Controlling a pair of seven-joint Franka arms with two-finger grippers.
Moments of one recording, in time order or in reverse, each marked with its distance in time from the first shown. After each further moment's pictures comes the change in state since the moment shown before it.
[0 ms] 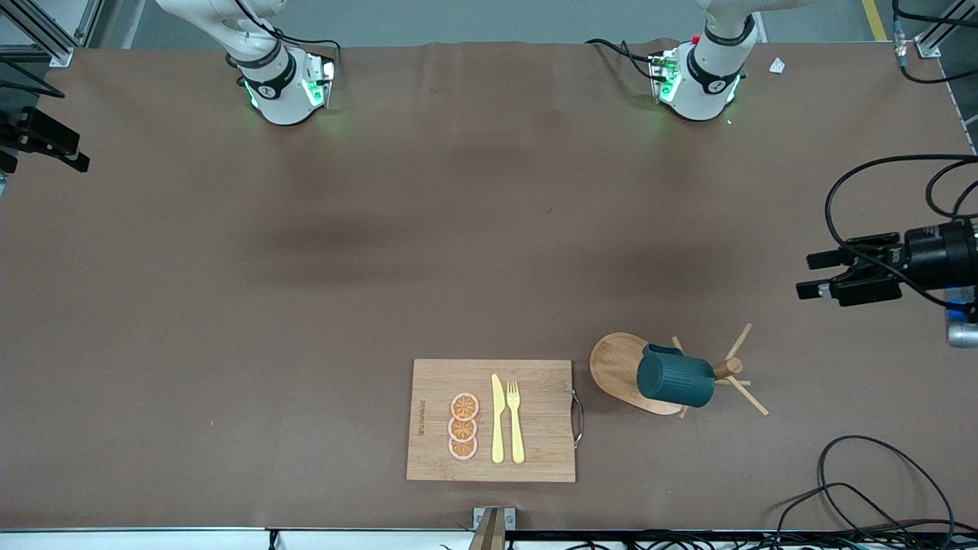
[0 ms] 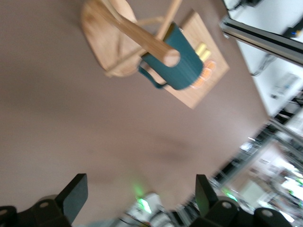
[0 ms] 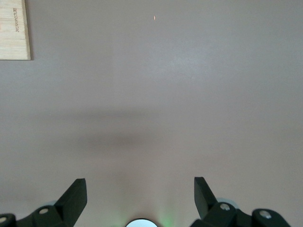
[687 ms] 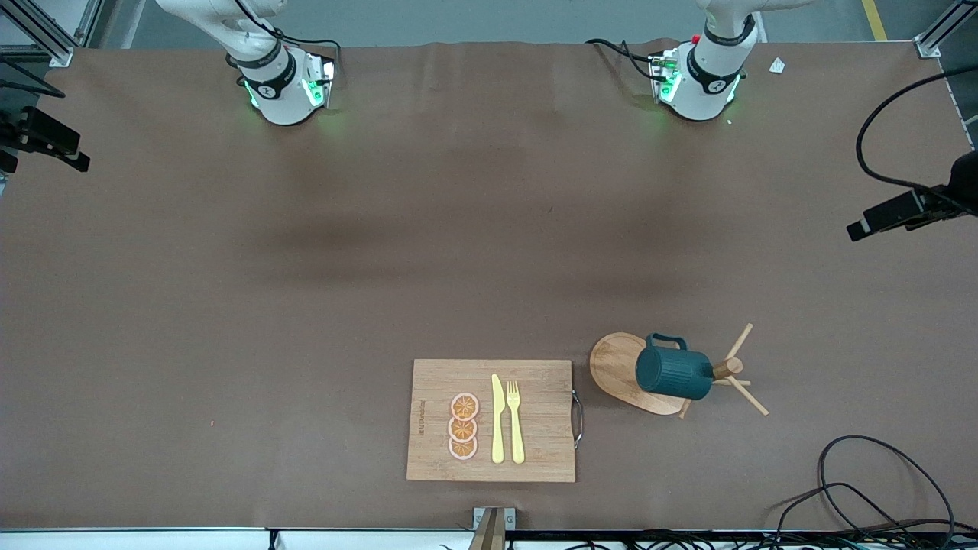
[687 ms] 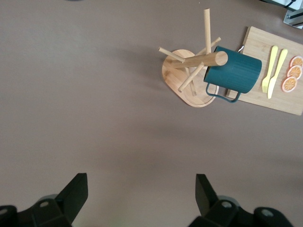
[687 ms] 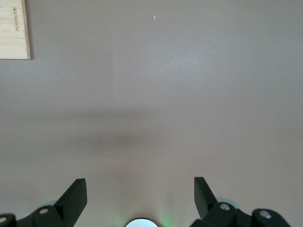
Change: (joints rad) left arm -0.011 -0.192 -0.118 0.006 0.537 -0.005 0.253; right arm 0.000 0.000 0.000 0.000 0.000 -0.002 0.000
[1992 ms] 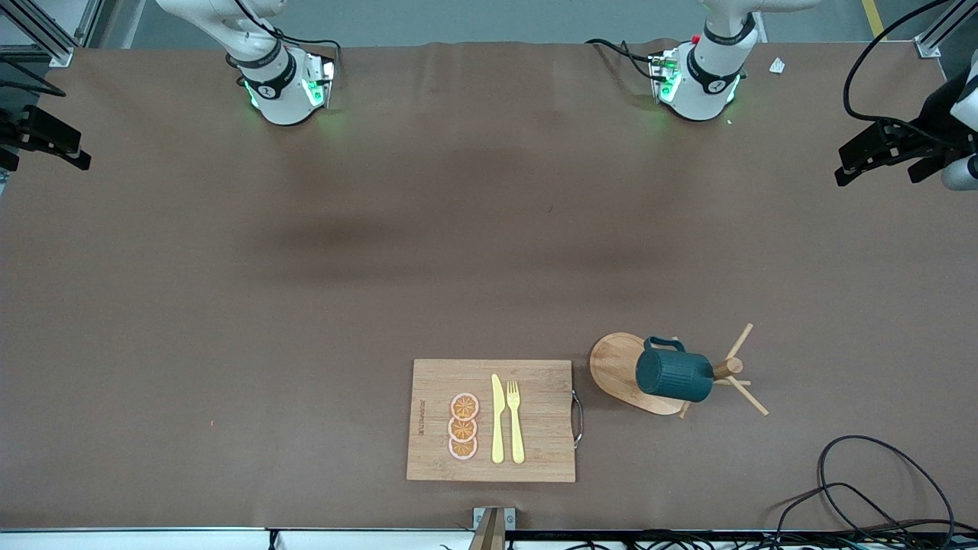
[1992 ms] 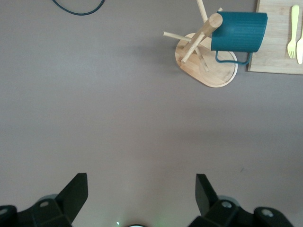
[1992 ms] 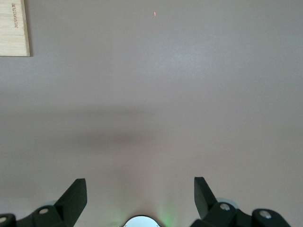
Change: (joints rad) left arm -0.119 -0.140 0.015 -0.099 0.159 -0.030 0.079; right arm 0.000 0.000 0.000 0.000 0.000 -0.011 -0.002
